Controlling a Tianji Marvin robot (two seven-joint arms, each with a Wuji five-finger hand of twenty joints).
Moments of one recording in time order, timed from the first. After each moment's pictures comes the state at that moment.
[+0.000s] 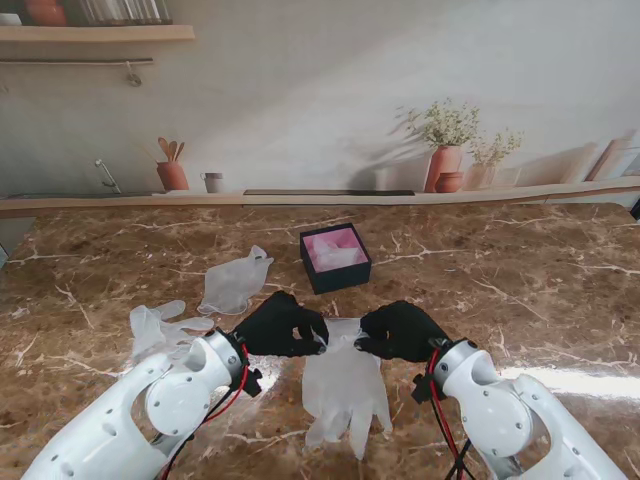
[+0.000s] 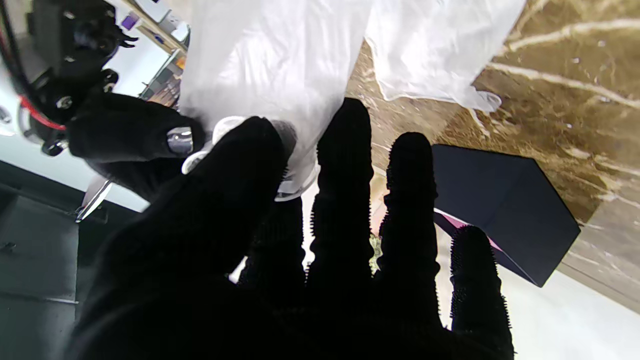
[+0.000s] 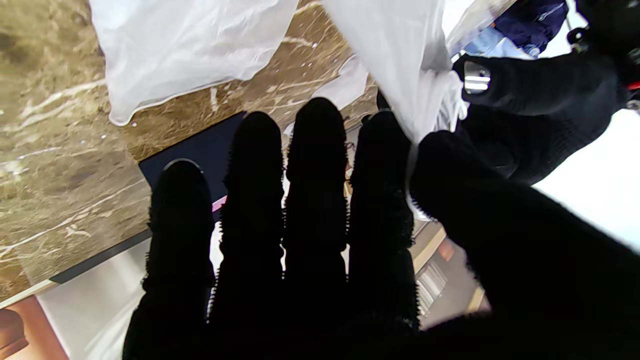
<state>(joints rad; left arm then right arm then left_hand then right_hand) 1.48 -1.08 -0.96 -1.62 0.52 -0.24 -0.04 -1.75 -1.07 1.29 -1.80 -0.58 -0.16 0.12 0.85 -0.50 0.61 -0.18 0.86 -0.14 0.81 0.43 1.26 0.02 0.46 0.50 0.81 0.14 0.52 0.80 -0.02 0.21 0.82 0.75 0.39 -0.59 1.15 -0.22 1.07 -0.17 0.96 0.82 1.23 -0.04 0.62 0.77 0.97 0.02 0.84 0.72 0.54 0.14 1.33 0.78</state>
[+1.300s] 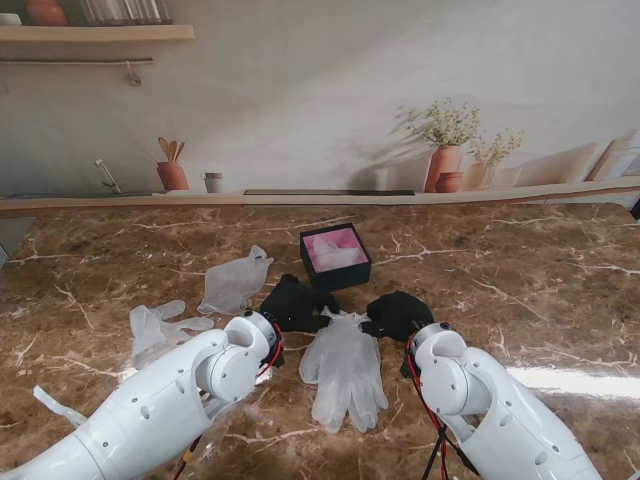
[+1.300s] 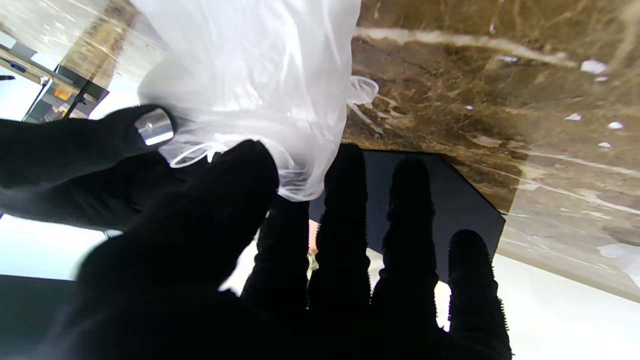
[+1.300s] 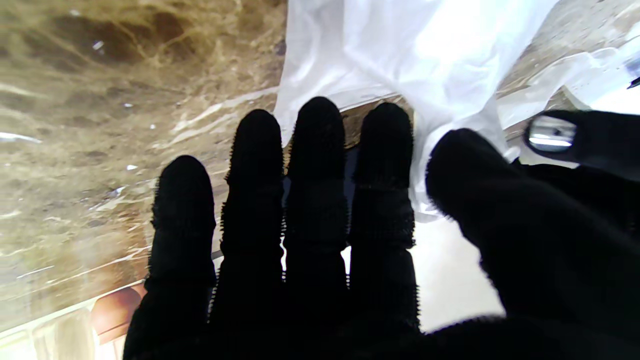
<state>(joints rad) 1.18 -1.19 -0.67 -1.26 0.59 -0.02 0.16 -1.47 -1.10 1.05 -1.48 -0.68 0.15 -0.02 0.73 -0.43 0.75 -0.16 0.68 -0.05 0.50 0.30 0.89 0.02 0.37 0.38 0.63 0.15 0.46 0.72 -0.05 0.18 0.79 0.74 0.35 -0.60 1.10 -0.21 1.03 -0.19 0.89 0.64 1.20 -0.05 0.55 0.69 0.97 0.02 0.74 0.65 0.54 0.12 1.29 0.74</state>
